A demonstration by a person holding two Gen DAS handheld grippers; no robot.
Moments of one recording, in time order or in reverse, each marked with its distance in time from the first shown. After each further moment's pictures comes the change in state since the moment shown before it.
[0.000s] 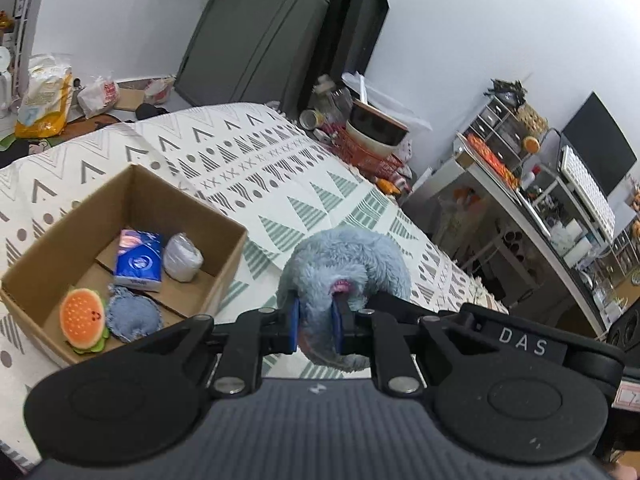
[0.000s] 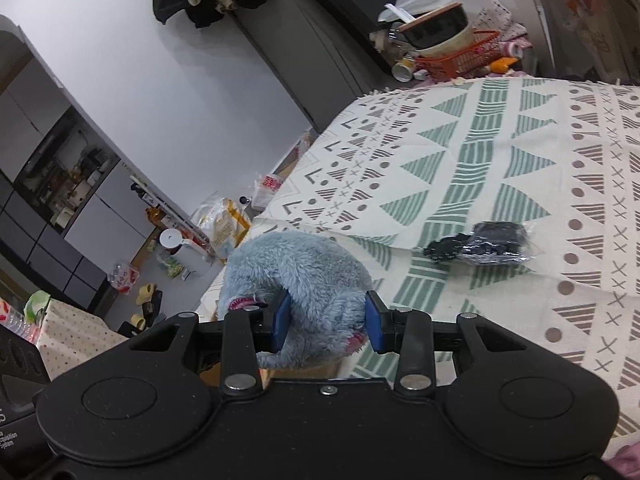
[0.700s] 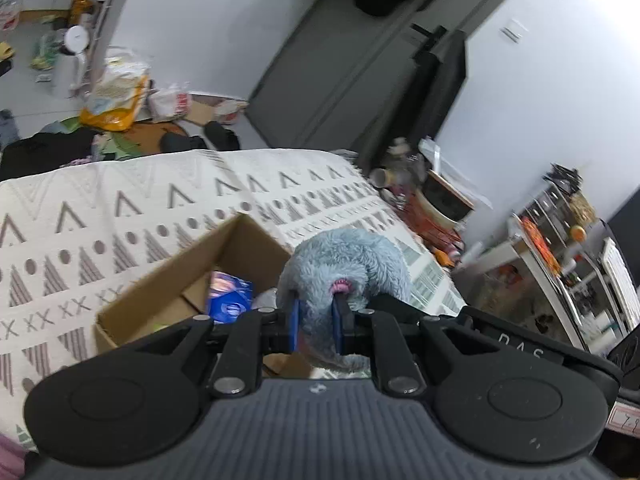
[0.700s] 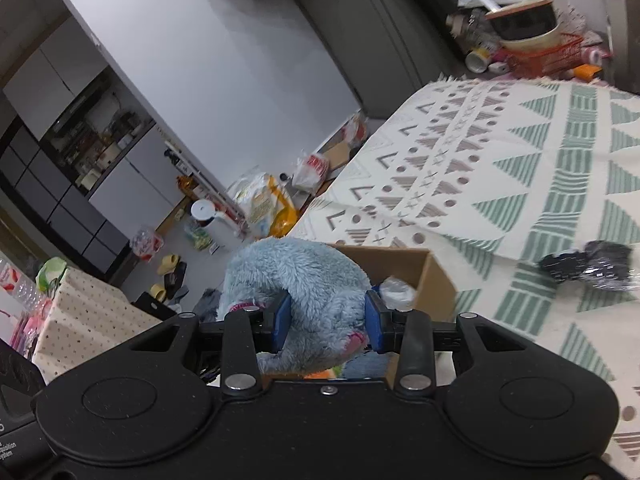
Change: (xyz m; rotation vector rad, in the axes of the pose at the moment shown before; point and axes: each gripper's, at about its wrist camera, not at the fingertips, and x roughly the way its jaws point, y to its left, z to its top) left arm -0.029 0.080 0.032 -0.202 -0.121 0.113; right arm 0.068 0.079 0.004 -0.103 0.065 0.077
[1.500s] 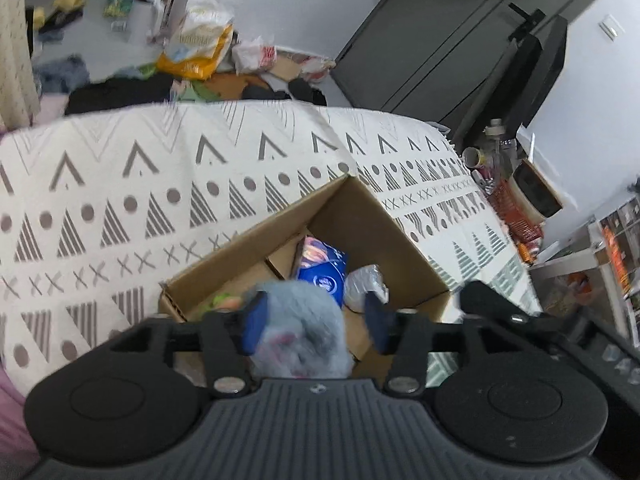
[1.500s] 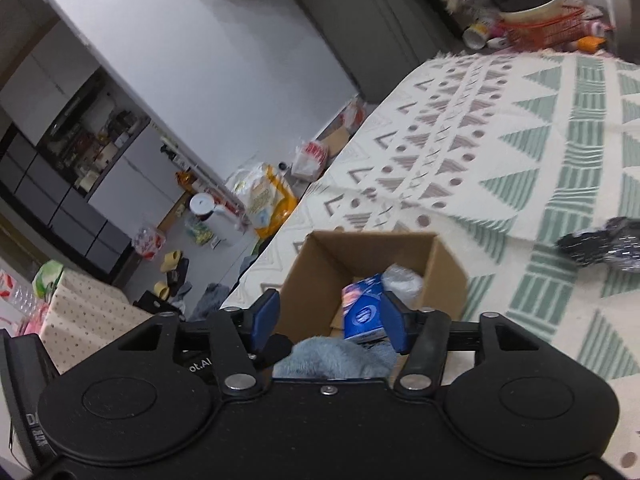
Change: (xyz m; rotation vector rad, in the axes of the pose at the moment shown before) left arm 0.033 0.037 -0.001 -0.100 0.109 0.229; right arm 0.016 -0.014 -0.004 0.050 0.020 0.011
